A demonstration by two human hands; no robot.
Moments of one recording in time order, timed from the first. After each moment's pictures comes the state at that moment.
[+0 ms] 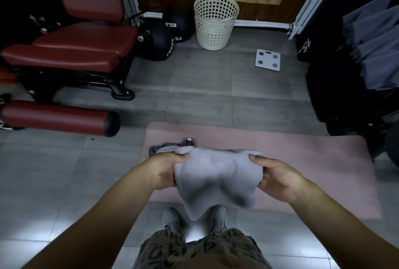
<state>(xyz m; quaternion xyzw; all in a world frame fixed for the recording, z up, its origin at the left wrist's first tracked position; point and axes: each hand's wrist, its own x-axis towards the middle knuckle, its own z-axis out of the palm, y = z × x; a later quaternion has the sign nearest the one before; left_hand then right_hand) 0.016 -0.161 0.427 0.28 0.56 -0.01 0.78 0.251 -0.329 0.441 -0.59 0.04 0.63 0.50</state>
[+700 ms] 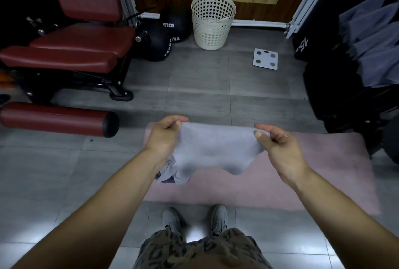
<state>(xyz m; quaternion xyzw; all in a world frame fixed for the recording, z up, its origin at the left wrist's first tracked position) 0.042 -0.141 0.455 0.52 0.53 0.22 0.63 0.259 -0.310 0.461 -0.75 -0.20 0.35 0.53</state>
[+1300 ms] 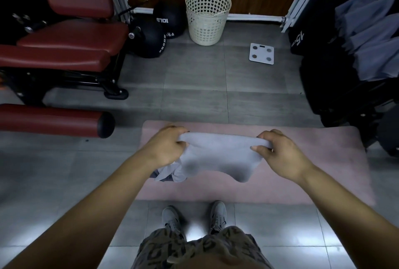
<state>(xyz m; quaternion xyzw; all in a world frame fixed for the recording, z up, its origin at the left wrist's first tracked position) 0.034 -0.124 0.444 0.83 0.38 -0.04 0.40 0.280 -0.320 0.461 -0.84 -0.42 0.29 0.18</state>
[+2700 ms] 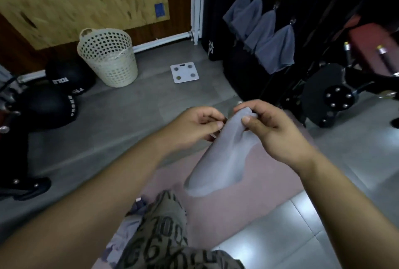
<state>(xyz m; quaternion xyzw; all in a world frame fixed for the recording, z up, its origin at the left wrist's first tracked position) 0.449 -0.131 0.509 0.73 0.07 -0.08 0.67 0.531 -0.332 0.530 -0.75 -0.29 0.22 0.55</state>
